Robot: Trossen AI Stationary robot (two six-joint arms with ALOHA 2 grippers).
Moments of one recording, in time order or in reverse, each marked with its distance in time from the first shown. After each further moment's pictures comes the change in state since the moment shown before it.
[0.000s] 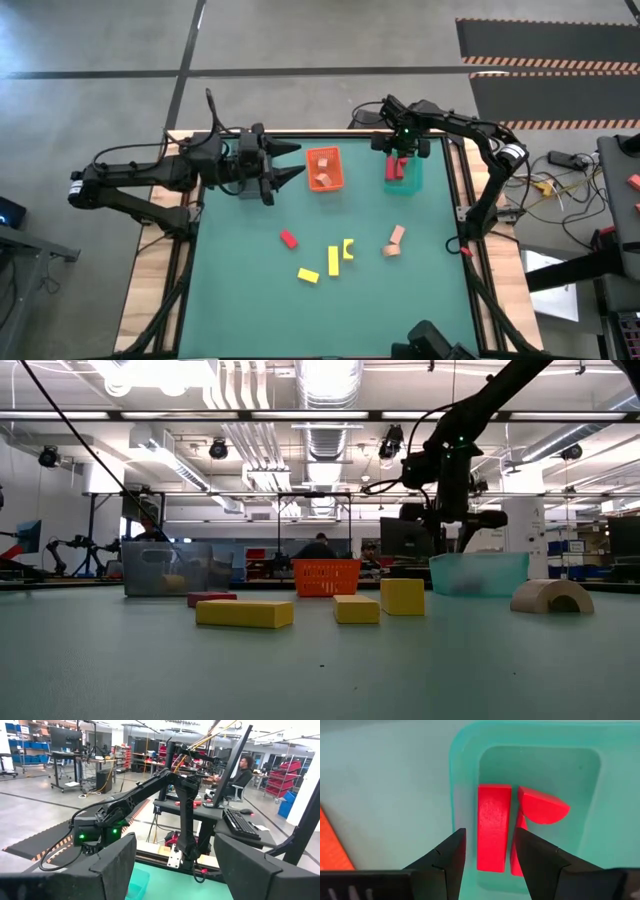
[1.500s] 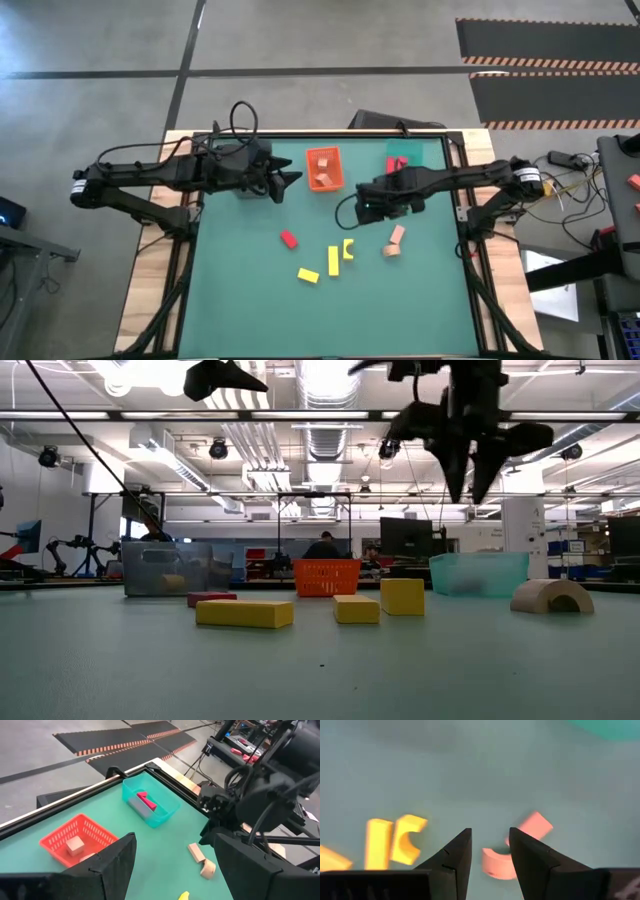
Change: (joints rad) left arm 0.000 0.029 0.003 -0.403 -0.161 -0.439; right arm 0.823 -0.179 0.030 -0.245 0.146 0.471
